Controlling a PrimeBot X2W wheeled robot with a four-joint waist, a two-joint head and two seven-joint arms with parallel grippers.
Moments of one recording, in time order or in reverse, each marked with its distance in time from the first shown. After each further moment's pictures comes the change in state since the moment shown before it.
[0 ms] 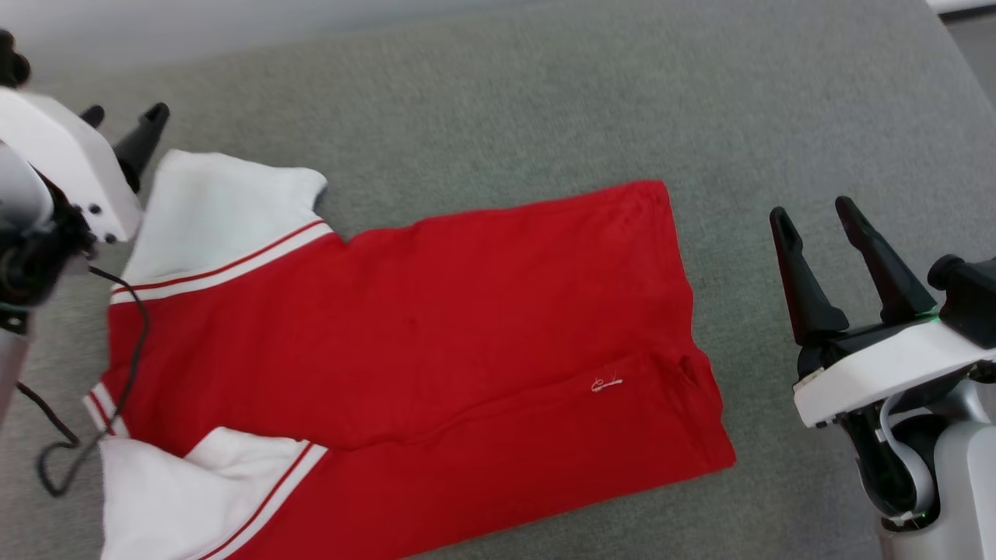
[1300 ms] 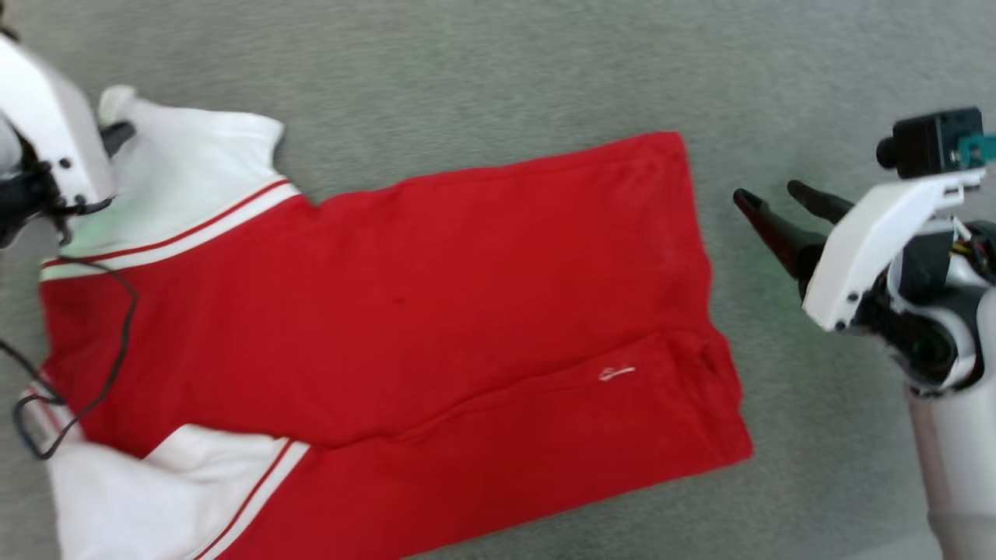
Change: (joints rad) left arm -0.120 0.027 -0.030 0.071 -0.104 0.022 0.336; right arm -0.290 -0.086 0.039 0.222 0.222 0.000 0.514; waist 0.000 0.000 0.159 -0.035
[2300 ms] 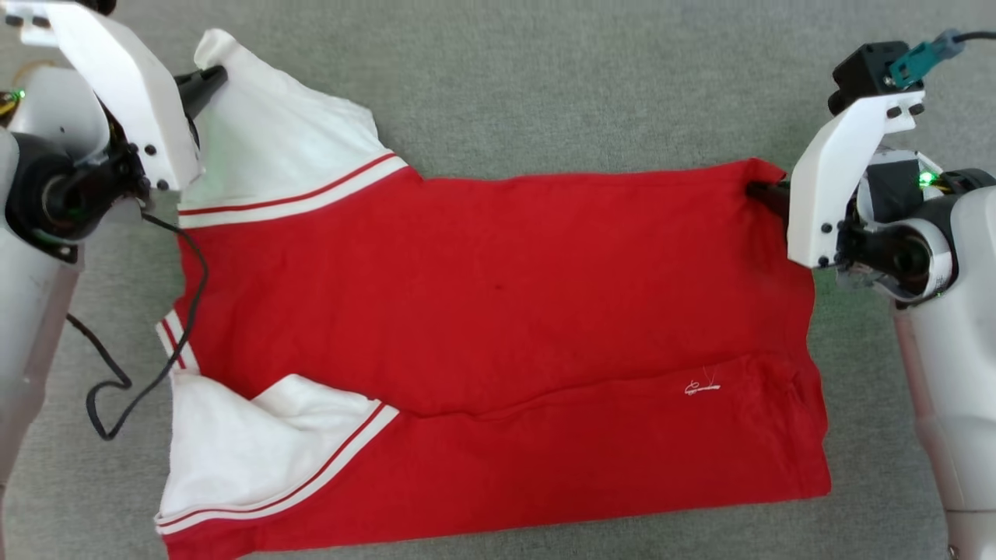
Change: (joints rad) left arm -0.077 -0.117 -0.059 0.028 0.047 -0.140 -0.165; right arm -0.275 0.003 0.053 0.331 -0.060 0.000 0.276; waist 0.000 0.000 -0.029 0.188
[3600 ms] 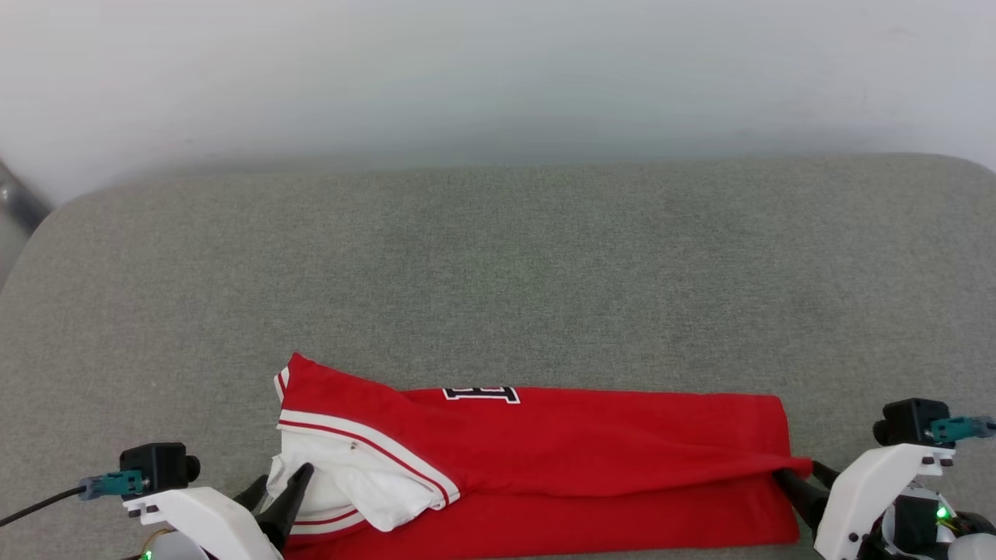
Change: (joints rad) left arm 0.958 -0.059 0.082 -0.267 -0.175 0.117 -0.445; right arm 0.709 -0.004 -0.118 -0.135 0.084 0.000 -0.371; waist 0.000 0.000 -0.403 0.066
